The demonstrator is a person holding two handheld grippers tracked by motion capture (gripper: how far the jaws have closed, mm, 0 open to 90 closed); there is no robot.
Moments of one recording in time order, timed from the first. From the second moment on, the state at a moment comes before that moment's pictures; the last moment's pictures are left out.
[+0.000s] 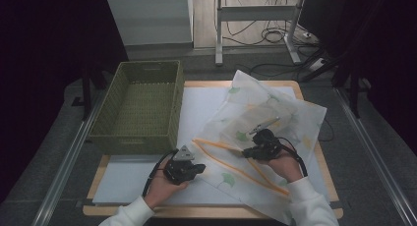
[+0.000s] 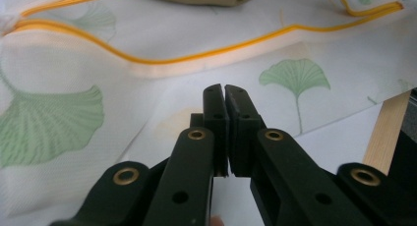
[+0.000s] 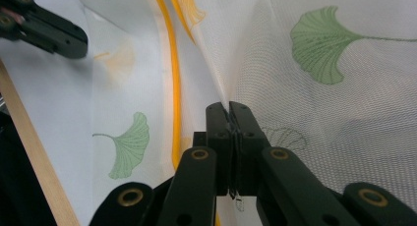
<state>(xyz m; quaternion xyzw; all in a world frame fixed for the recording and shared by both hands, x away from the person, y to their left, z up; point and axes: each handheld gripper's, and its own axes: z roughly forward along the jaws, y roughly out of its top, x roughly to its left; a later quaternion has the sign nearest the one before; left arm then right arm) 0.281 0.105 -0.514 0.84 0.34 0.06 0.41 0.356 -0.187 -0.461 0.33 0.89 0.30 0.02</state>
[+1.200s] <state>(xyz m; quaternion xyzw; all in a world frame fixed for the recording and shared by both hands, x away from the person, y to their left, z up) 0.264 0.139 -0.520 0.84 0.38 0.07 0.39 0.361 -0.170 -0.500 0.33 0.91 0.25 -0.01</state>
